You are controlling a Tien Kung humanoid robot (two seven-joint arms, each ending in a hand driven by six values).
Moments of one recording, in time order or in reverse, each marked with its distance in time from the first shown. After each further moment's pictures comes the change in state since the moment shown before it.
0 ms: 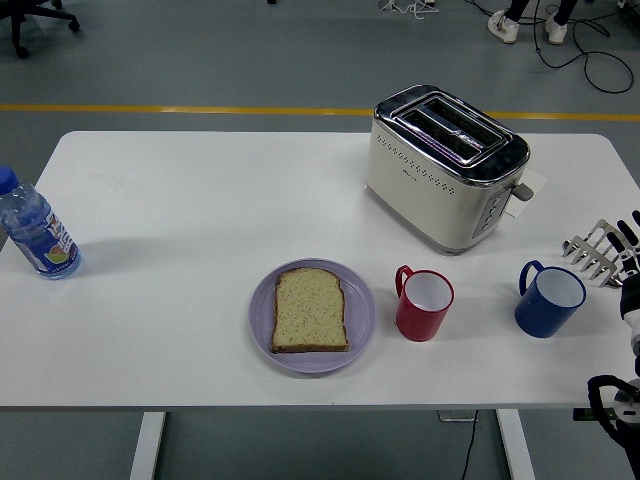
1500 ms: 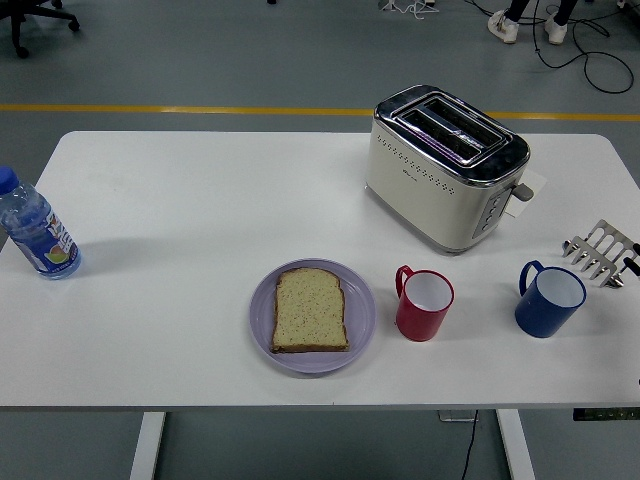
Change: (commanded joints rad) left arm 0.026 0.004 0.036 0.002 -0.009 0.000 0.001; right arm -0.015 0.001 0.191 -0.002 -0.256 0.071 -0.388
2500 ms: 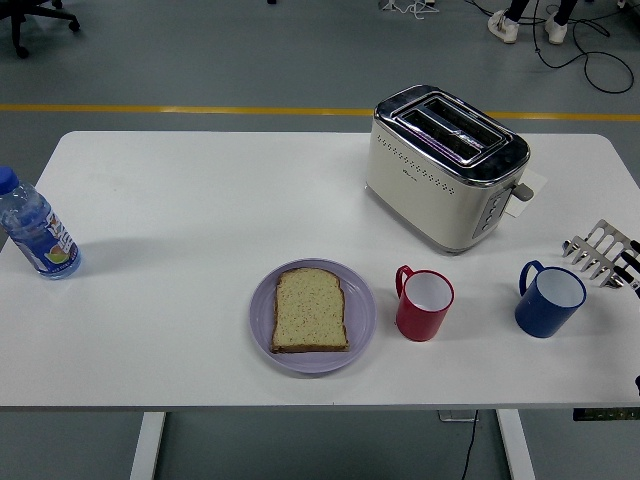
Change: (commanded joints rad) left arm -0.008 -0.002 -0.021 -0.001 0.007 0.000 0.000; right arm 0.014 0.007 -0.012 -0.010 -0.060 -0.019 -0.030
